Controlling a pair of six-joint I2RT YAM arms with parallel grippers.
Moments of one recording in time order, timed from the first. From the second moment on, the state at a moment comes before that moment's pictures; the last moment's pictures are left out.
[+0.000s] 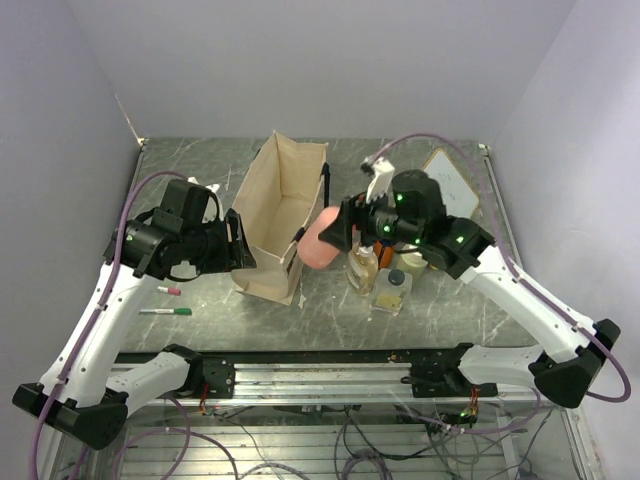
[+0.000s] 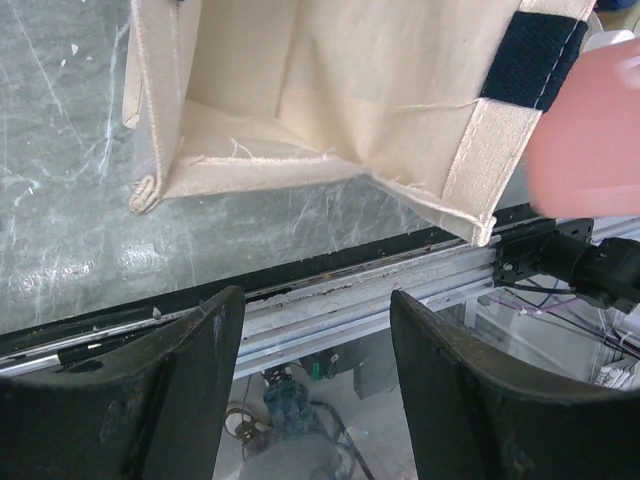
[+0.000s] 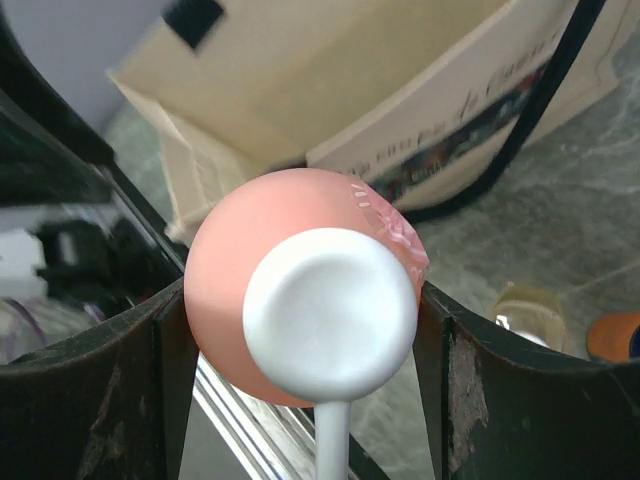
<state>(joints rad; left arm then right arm) -0.41 1.03 1.31 -1.20 0.20 -0.51 0.76 1.20 1.31 -0.51 -0.17 0.38</state>
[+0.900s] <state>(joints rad) -0.41 1.04 1.36 -1.23 0.18 -0.52 1.10 1.29 0.70 -0.06 0.23 0.06</state>
